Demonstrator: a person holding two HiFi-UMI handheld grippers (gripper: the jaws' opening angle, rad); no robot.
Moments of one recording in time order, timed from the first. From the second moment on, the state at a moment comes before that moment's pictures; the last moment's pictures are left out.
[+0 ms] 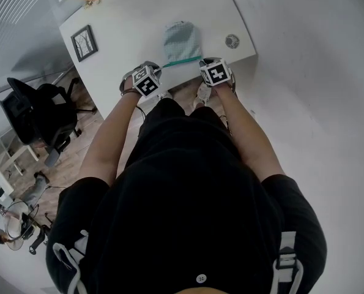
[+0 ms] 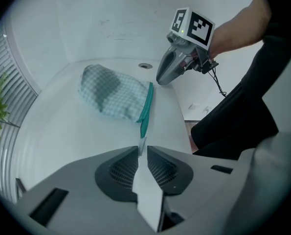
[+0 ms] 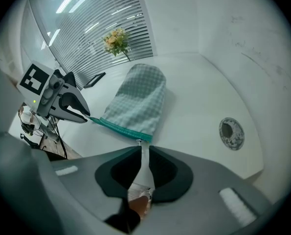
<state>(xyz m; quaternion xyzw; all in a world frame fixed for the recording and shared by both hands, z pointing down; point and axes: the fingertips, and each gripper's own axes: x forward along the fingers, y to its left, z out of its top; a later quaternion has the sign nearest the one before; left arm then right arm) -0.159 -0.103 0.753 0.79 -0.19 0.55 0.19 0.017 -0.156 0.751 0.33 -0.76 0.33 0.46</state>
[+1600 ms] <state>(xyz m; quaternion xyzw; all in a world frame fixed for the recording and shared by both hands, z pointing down) -0.113 -0.158 0.414 0.92 -0.38 0.04 0.09 -0.047 -0.166 0.410 0.24 -0.97 0.07 0.04</state>
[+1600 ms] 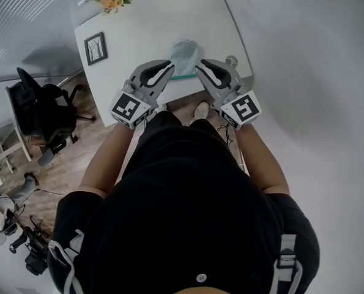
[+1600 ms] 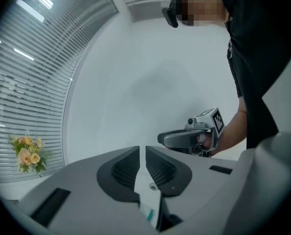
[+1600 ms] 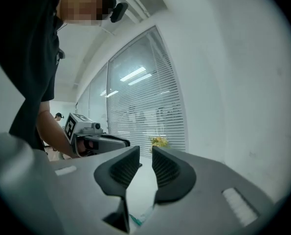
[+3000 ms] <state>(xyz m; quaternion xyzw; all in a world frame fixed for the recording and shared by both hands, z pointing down) -0.102 -0.176 0.378 0.92 -0.40 0.03 0.05 -0.053 -0.183 0.366 0.24 -0.97 0.04 0.01</state>
